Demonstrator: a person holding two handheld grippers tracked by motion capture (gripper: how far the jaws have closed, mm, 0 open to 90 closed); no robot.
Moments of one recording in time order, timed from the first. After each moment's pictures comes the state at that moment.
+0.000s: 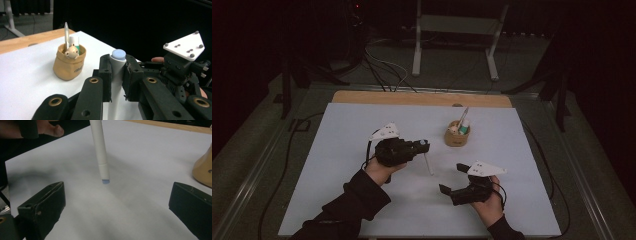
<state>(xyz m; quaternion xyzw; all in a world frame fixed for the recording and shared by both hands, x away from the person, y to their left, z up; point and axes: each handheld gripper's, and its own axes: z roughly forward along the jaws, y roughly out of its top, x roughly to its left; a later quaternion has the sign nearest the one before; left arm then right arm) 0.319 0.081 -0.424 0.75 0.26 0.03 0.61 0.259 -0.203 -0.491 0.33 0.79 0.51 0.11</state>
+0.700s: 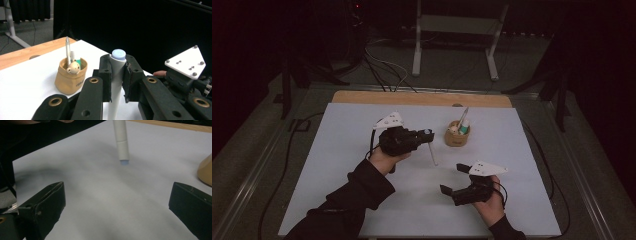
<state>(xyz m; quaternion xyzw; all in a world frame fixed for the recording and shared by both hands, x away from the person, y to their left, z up) 0.338 0.071 -0.403 0.74 0.26 0.03 0.62 0.260 -0.207 -0.490 0.32 0.78 0.52 0.10</state>
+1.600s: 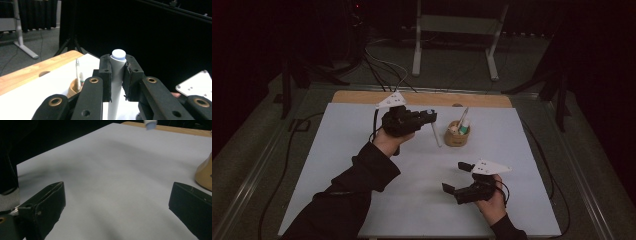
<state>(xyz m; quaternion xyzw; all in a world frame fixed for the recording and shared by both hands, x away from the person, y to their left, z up) 0.372 0.064 -0.372 0.73 0.27 0.06 0.63 0.263 -0.213 -0.488 0.32 0.78 0.54 0.09</state>
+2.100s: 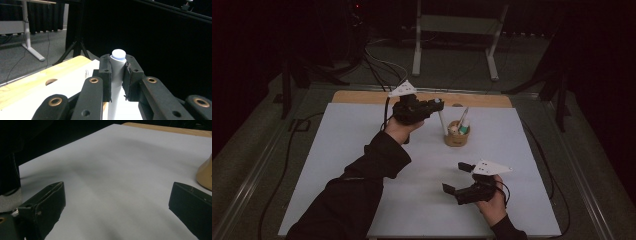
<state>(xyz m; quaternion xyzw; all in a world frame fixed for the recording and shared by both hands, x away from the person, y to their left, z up) 0.404 0.039 -0.371 0.72 0.28 0.07 0.63 0.261 -0.214 -0.487 0.32 0.77 0.54 0.09</state>
